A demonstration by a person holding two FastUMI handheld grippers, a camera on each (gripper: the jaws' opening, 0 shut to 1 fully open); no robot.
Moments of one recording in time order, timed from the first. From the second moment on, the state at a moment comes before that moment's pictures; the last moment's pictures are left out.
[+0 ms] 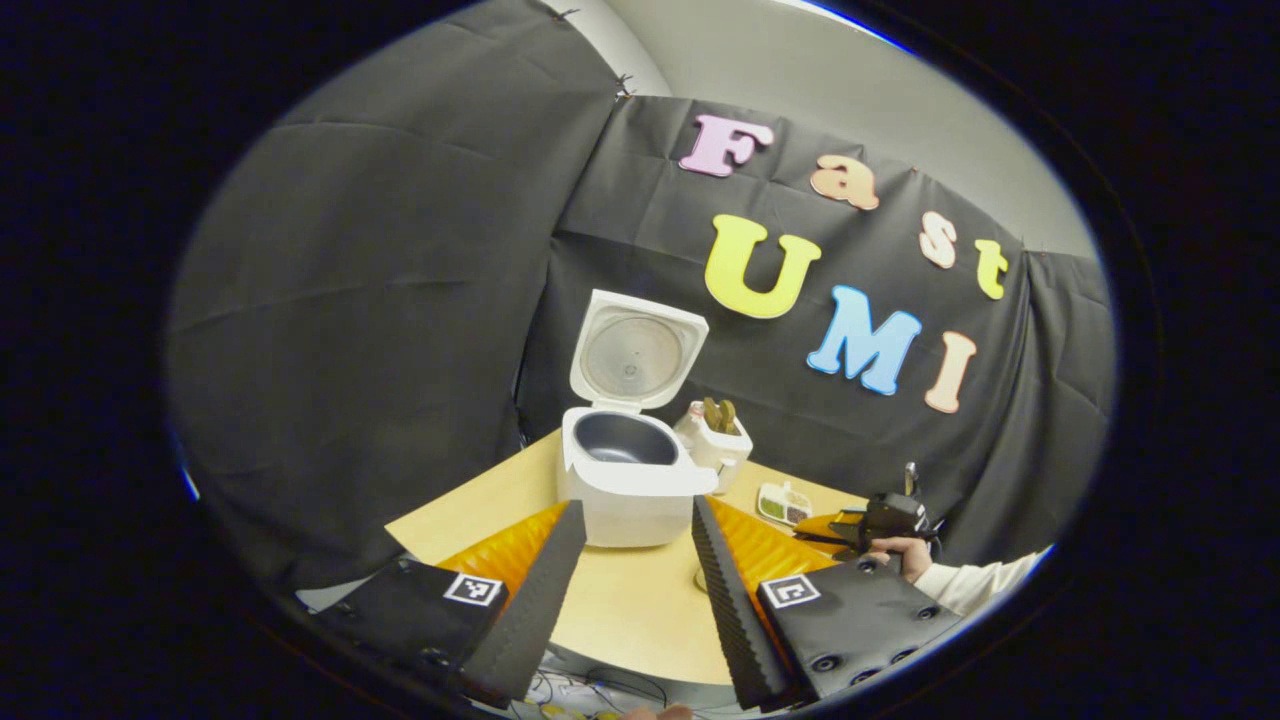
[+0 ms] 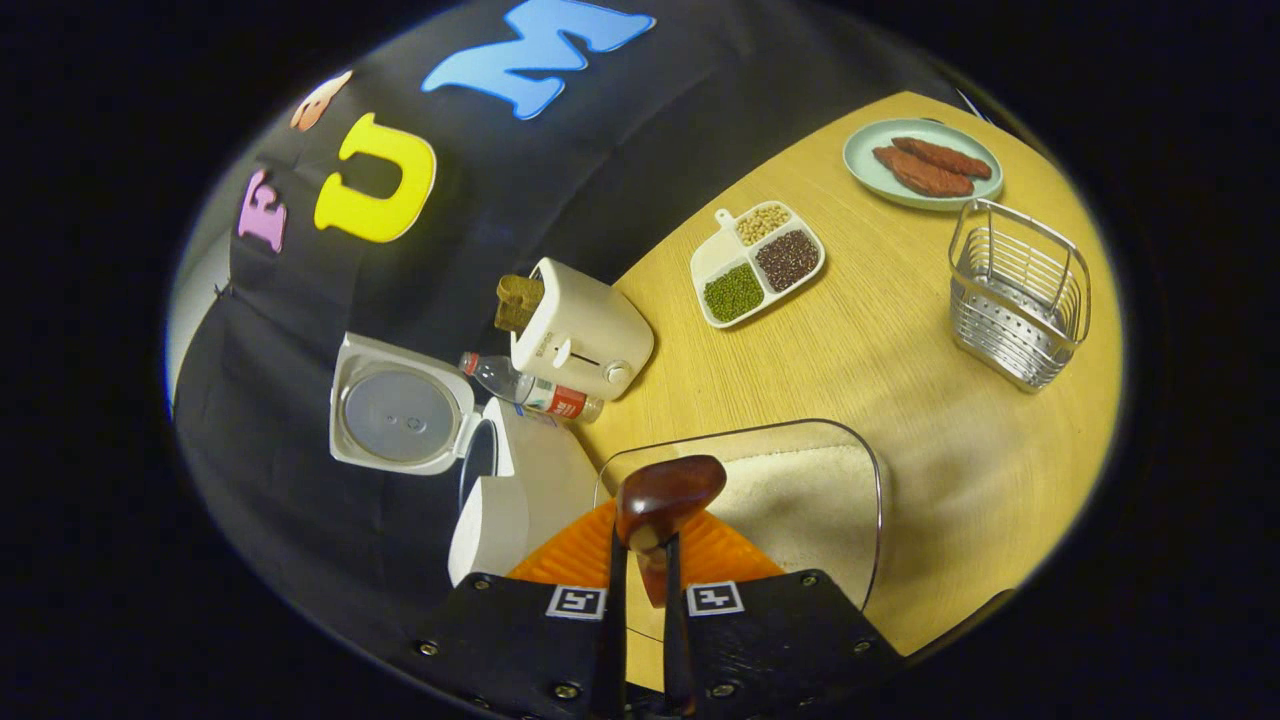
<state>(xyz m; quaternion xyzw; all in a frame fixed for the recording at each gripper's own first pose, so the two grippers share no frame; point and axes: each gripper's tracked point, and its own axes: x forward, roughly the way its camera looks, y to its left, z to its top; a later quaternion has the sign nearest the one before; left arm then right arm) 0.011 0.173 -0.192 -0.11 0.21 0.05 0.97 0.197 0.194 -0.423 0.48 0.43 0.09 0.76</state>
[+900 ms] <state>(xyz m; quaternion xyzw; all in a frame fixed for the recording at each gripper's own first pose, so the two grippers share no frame) 0.019 0.196 -0.192 -0.13 0.20 0.08 0.97 0.229 0.218 -0.280 0.56 0.35 0.17 0.73</state>
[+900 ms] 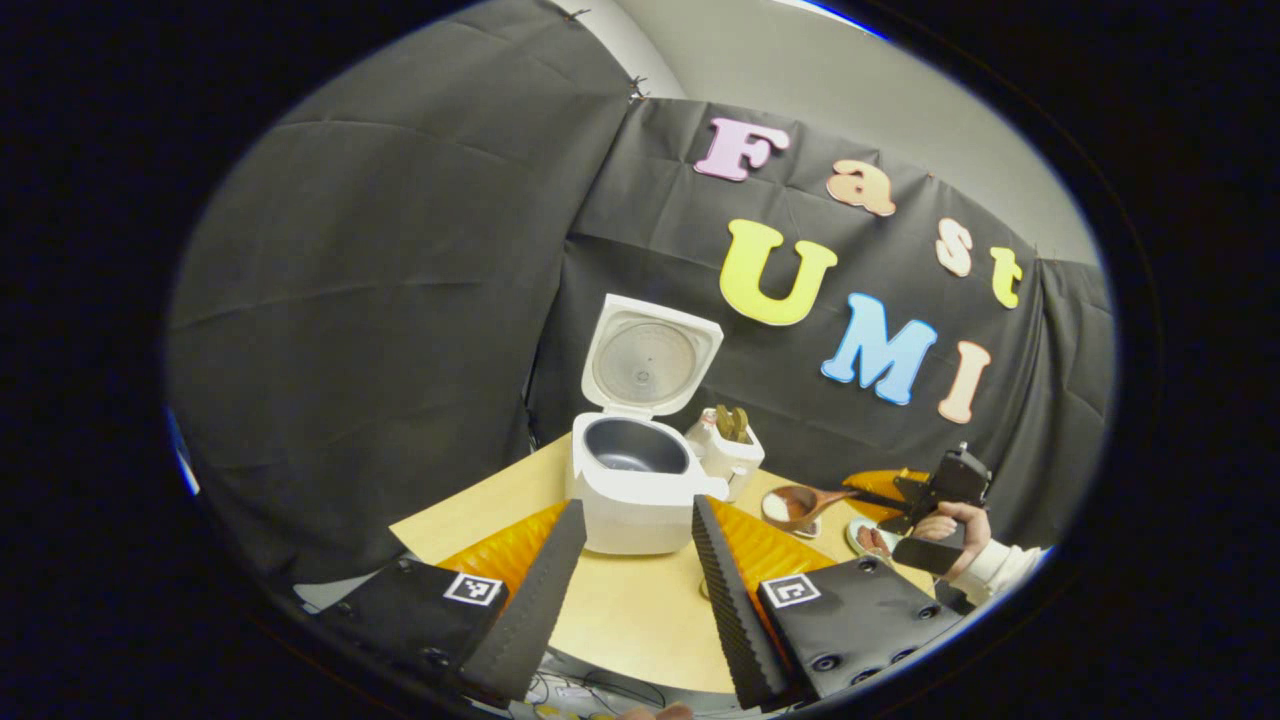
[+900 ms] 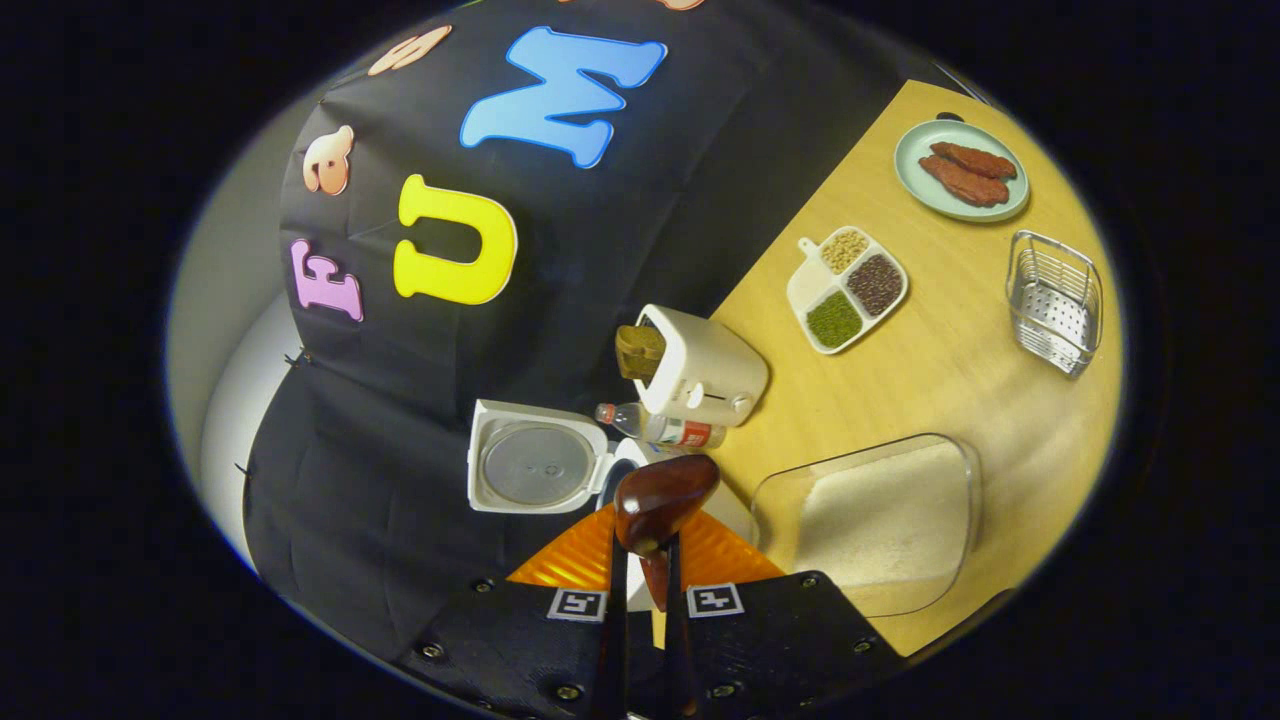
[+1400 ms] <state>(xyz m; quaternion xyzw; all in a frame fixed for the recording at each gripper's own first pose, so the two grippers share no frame) 0.002 0.266 -0.197 -0.14 0.18 0.10 0.97 0.304 0.378 -0.251 0.39 0.34 0.23 0.82</state>
